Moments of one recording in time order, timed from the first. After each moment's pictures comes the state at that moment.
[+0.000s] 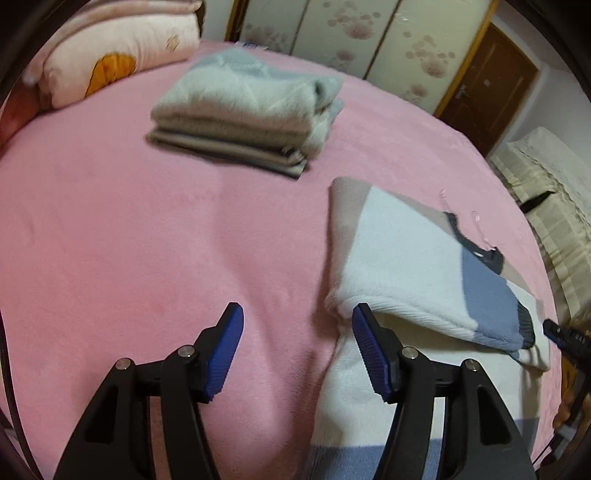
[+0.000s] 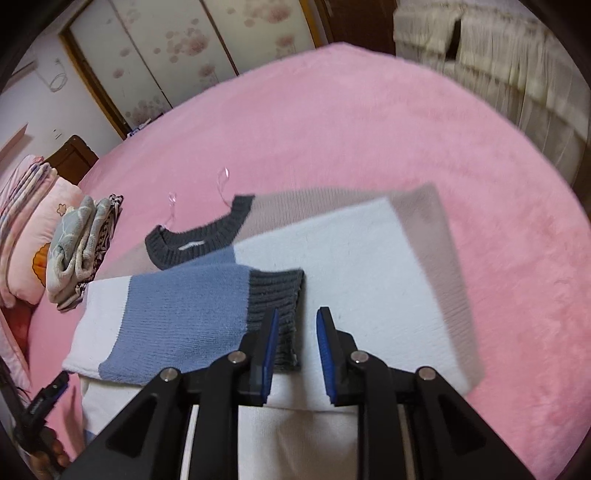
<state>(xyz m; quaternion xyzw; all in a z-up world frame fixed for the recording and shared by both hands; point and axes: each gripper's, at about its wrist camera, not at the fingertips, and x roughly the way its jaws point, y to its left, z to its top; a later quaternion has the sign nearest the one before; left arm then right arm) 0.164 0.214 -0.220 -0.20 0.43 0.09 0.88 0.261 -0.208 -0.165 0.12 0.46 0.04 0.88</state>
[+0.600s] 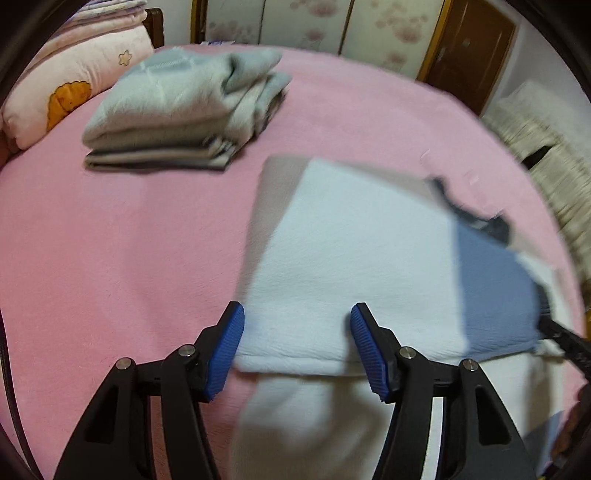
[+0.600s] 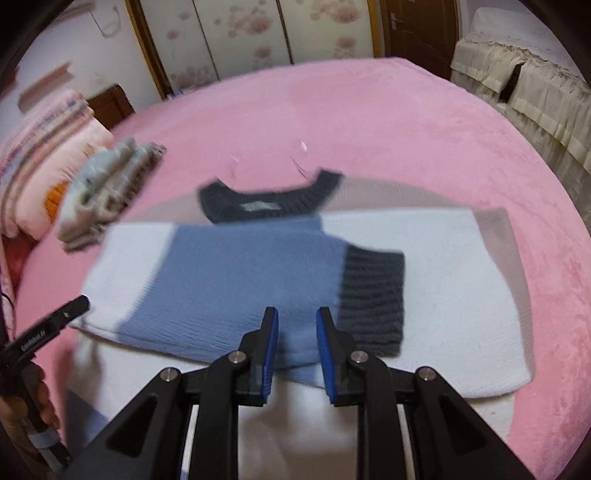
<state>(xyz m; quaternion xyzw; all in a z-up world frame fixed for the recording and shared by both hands) 0.229 0.156 -0.247 -0.12 0.48 0.09 0.87 0.255 -0.143 -0.195 0.02 0.49 0.08 0.87</state>
